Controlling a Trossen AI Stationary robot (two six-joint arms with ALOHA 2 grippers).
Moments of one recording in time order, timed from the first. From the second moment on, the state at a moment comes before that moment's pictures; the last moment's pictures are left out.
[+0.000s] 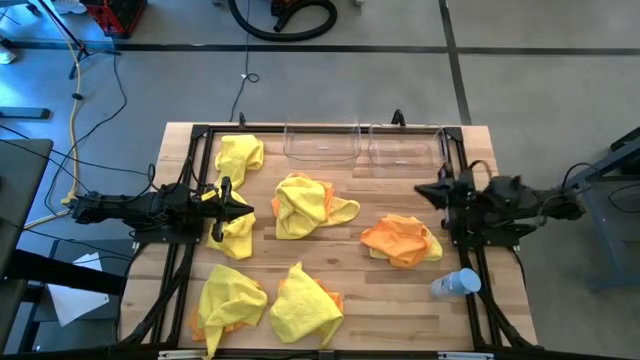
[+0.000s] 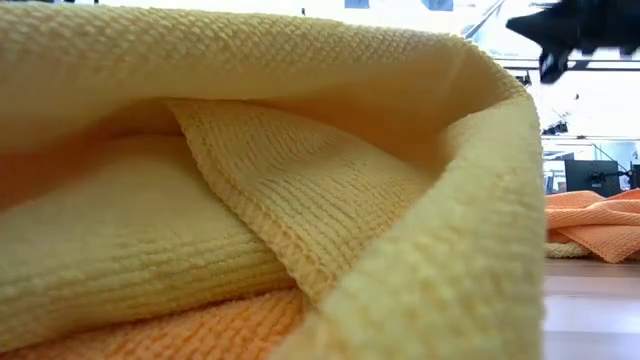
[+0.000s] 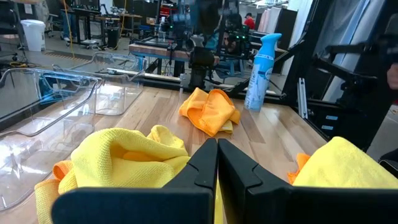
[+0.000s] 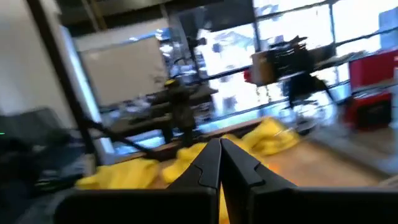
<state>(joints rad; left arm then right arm) -0.03 0.04 0.03 -0.03 -0.04 -0.13 0.12 0.13 0.30 -0.05 0.29 0.17</state>
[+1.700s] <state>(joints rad) -0.03 0.04 0.03 -0.03 -0.04 -0.13 0.20 1.35 0.60 -0.78 0.07 1.30</state>
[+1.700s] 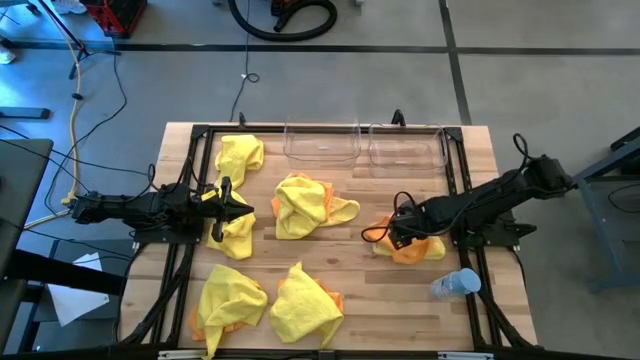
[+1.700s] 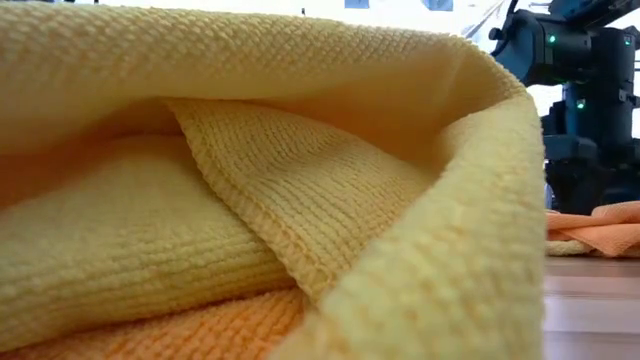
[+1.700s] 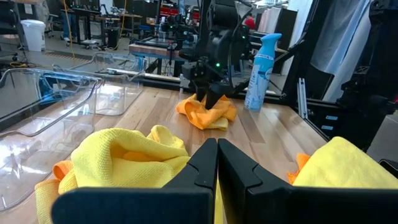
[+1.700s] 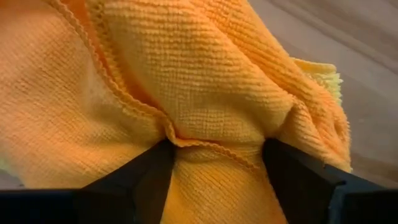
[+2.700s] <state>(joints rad) -0.03 0.04 0.03 -0.03 -0.04 -0.13 0.16 1.22 1.50 -1.57 0.45 1.09</state>
